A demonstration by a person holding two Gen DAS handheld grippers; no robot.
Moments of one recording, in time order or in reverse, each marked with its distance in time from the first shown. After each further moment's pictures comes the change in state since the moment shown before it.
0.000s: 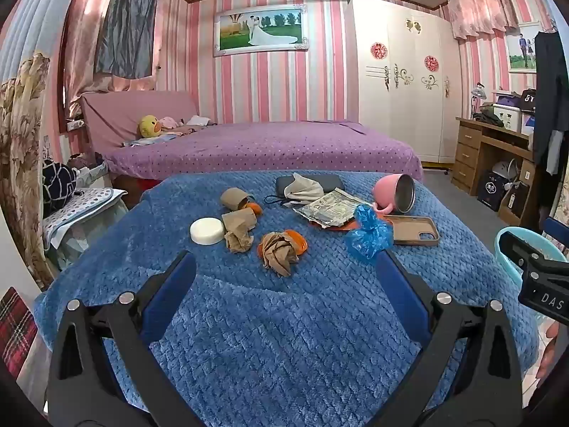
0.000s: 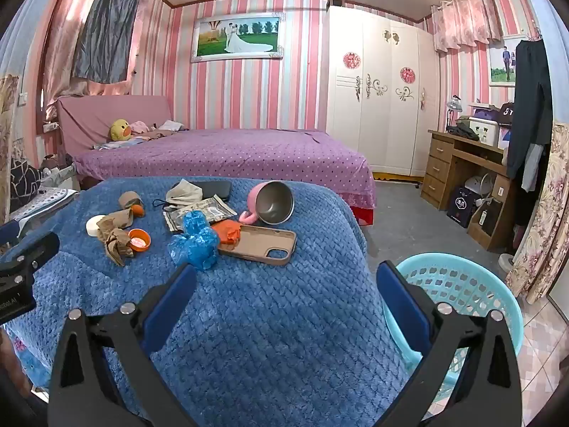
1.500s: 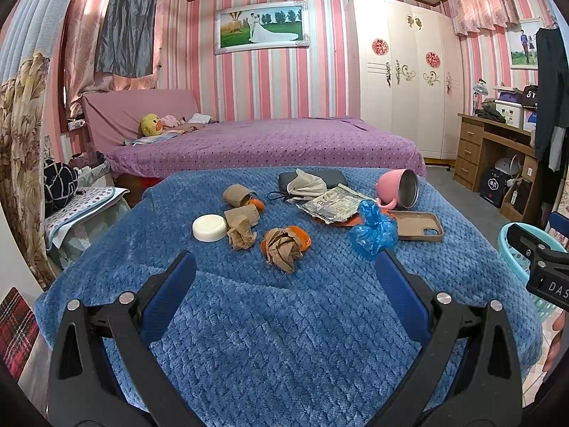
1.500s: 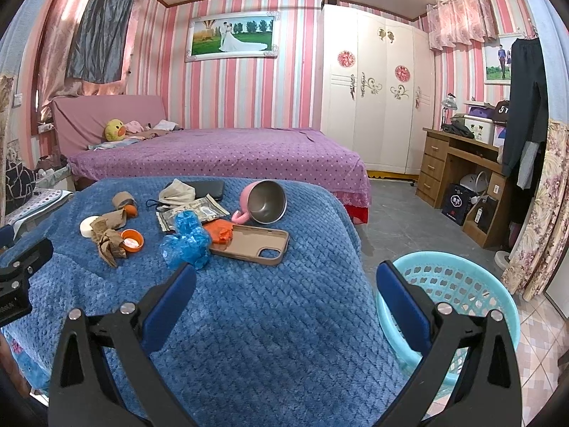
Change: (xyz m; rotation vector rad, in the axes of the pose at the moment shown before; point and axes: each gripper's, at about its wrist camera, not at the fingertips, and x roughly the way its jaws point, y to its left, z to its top) left arm 0.008 0.006 -0.011 0.012 0.006 0.012; right arm 0.003 -0.014 0.002 0.008 0.004 -0.006
